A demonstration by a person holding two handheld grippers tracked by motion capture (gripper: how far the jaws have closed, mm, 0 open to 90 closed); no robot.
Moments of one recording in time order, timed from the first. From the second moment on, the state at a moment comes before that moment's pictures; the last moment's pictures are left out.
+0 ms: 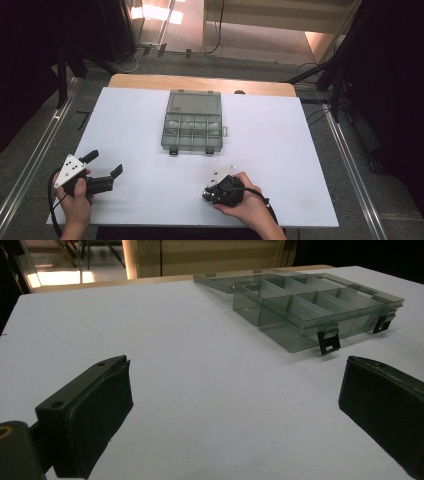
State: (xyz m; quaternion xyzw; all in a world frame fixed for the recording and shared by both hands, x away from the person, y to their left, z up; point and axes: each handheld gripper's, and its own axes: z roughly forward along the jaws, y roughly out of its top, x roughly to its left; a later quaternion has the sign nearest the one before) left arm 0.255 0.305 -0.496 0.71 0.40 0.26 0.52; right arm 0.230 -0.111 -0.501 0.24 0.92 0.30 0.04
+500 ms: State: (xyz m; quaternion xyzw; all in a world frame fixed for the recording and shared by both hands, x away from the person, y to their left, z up) left arm 0.254 0.306 -0.496 0.71 0.41 0.26 0.52; right arm 0.225 -0.110 -0.501 0.25 0.92 0.30 0.05
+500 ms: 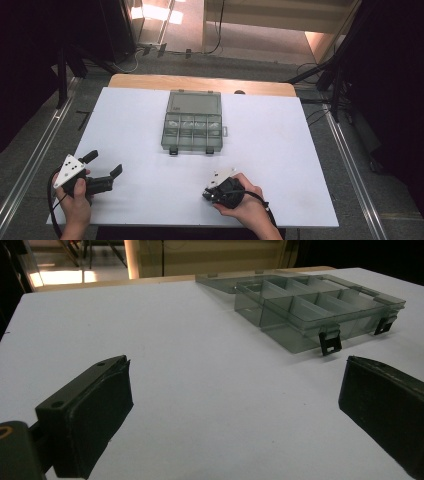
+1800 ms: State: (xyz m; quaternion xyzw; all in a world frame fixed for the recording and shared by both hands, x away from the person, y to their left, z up) left arm 0.254 0.305 -0.497 0.71 0.41 0.27 0.52; right arm 0.243 -0.111 -0.467 0.28 0.88 0.38 0.06
